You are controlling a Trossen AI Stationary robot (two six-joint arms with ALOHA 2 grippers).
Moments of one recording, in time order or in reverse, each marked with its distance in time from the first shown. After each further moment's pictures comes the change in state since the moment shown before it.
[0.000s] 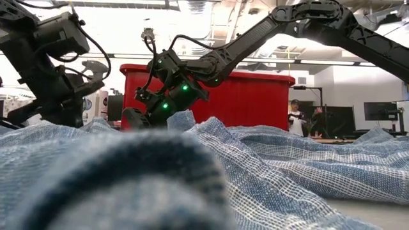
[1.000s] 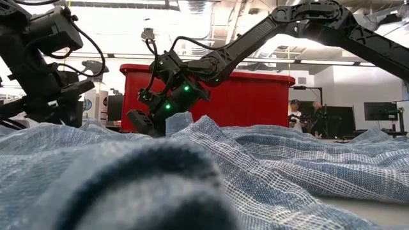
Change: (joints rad) left arm 0.000 -0.124 0.000 -0.104 -0.009 0.131; right arm -0.012 -0.003 0.002 -0.011 0.010 -0.024
